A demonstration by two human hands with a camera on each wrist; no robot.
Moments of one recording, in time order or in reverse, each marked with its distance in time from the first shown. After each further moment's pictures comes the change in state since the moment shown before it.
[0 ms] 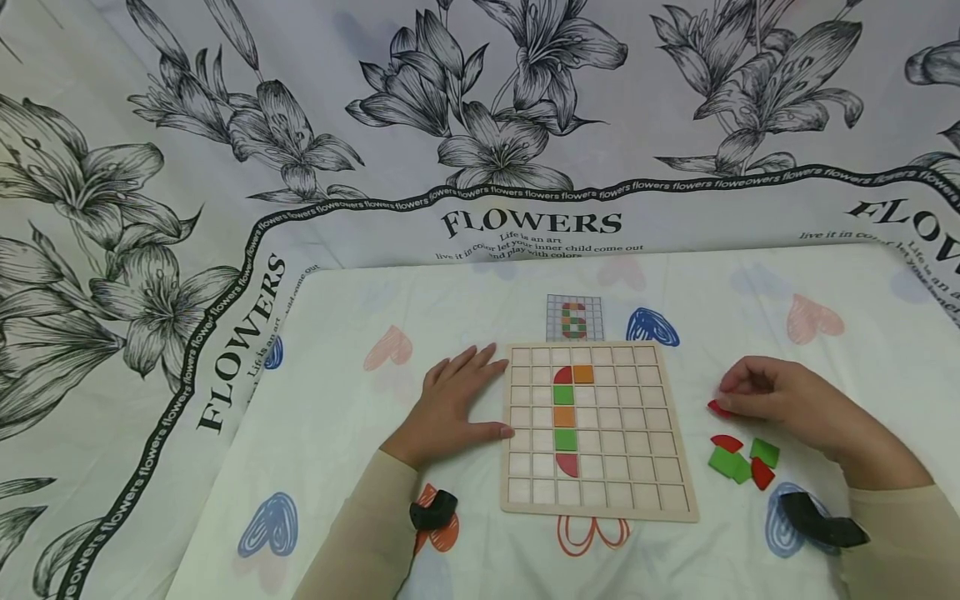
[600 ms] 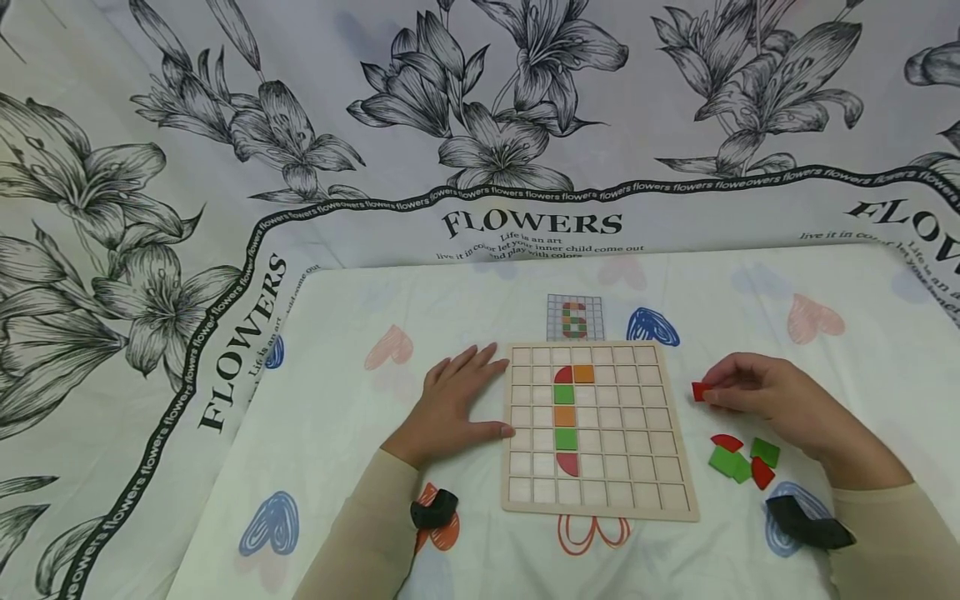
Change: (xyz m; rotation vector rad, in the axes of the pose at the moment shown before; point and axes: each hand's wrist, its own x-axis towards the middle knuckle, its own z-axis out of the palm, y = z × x) left_hand 0.002 0.000 0.001 0.009 -0.007 -0.019; right_hand 0.004 -0.010 0.010 0.110 0.025 -0.057
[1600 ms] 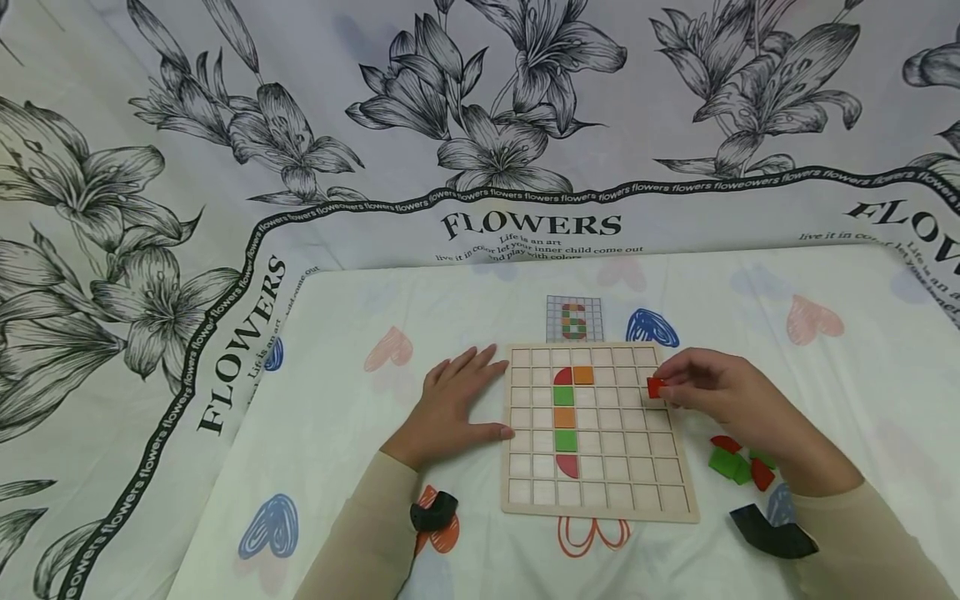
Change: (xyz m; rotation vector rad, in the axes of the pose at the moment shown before) left_hand 0.000 0.000 0.001 0.004 0.000 0.003; right_hand 0.004 -0.047 0.035 0.061 0.028 -0.114
